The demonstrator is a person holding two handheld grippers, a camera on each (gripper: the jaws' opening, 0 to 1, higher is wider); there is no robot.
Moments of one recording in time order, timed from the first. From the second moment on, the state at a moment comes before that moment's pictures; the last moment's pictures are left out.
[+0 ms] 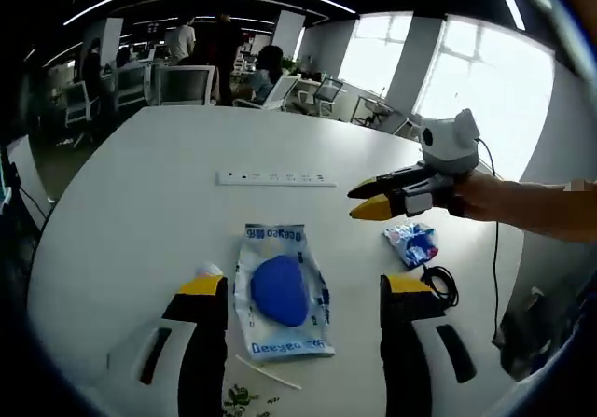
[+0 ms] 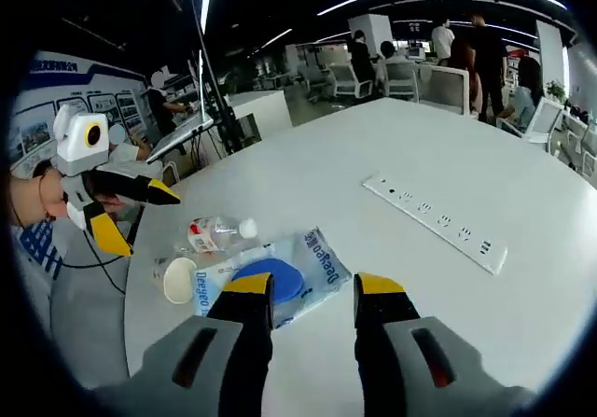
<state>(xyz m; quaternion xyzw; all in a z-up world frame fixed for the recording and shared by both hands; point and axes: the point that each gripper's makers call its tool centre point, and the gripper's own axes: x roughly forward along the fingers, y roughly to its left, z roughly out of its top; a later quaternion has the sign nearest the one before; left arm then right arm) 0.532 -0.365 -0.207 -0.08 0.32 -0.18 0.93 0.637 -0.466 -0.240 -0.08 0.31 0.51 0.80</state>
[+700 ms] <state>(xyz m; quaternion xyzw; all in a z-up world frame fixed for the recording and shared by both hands) 0.532 -0.318 -0.223 -0.10 0.32 -0.14 0.93 0.672 -0.421 -0.300 -0.17 0.36 0.57 0.72</state>
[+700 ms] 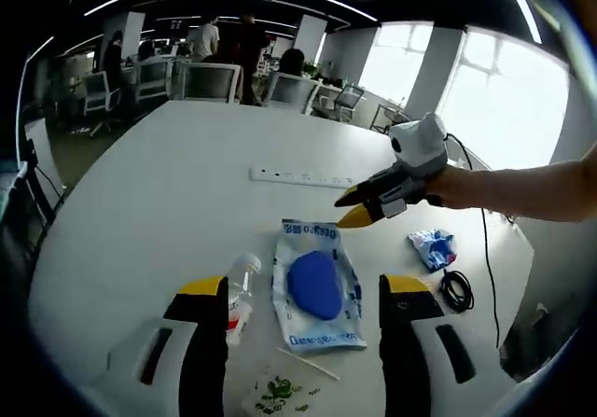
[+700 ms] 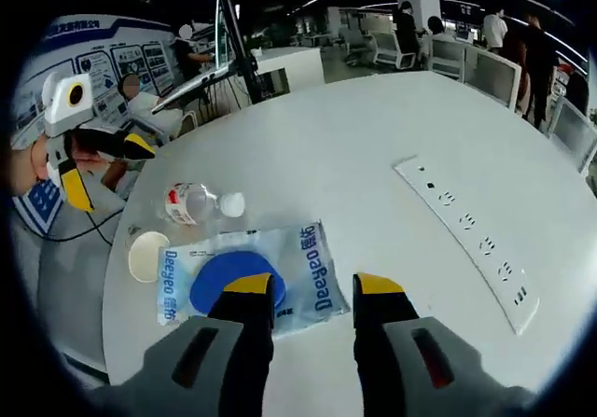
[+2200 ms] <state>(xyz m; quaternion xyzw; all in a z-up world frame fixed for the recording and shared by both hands) 0.531 -0.304 -0.242 -0.11 0.33 -0.12 0.93 0.657 -0.413 -0.344 -0.22 0.42 0.66 0.59</state>
